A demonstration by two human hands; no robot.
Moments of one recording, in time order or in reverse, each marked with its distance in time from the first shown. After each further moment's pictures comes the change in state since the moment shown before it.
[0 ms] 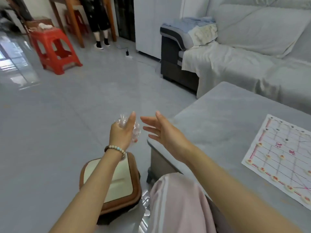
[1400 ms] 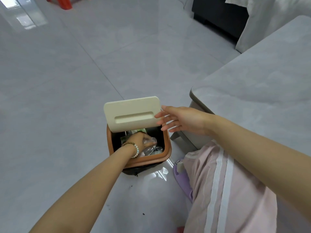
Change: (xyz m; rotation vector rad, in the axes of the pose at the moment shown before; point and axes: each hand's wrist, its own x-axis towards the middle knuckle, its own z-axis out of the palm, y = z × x) left_hand -0.002 -0.264 -0.056 0.742 -0.702 -0.348; right_hand 0.061 0.109 0.041 -0.249 -0.263 0.508
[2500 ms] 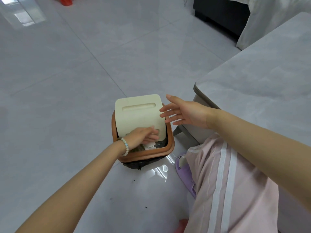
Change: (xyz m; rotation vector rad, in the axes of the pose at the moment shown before) left_hand -0.052 0.019 -0.030 -0.589 -0.195 0.059; right_hand 0.002 0.001 0.004 -0.018 0.039 0.014
